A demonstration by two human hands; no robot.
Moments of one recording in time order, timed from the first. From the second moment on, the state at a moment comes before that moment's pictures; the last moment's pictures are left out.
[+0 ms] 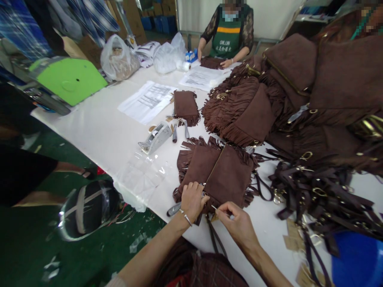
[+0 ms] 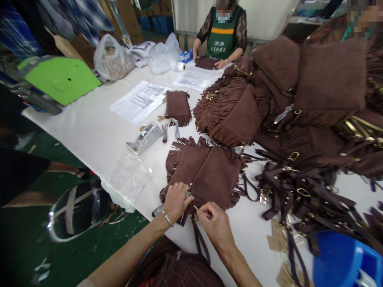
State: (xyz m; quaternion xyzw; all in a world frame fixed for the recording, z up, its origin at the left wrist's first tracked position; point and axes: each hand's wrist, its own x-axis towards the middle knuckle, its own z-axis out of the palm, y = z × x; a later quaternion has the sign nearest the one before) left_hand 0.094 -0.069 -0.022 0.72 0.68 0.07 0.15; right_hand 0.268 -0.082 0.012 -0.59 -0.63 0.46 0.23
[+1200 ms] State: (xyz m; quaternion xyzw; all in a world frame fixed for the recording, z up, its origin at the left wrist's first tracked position) left_hand 0.095 -0.078 -0.063 0.32 0.64 0.29 0.64; right_hand 0.262 -0.044 -0.014 -0.60 -0.70 0.38 0.12
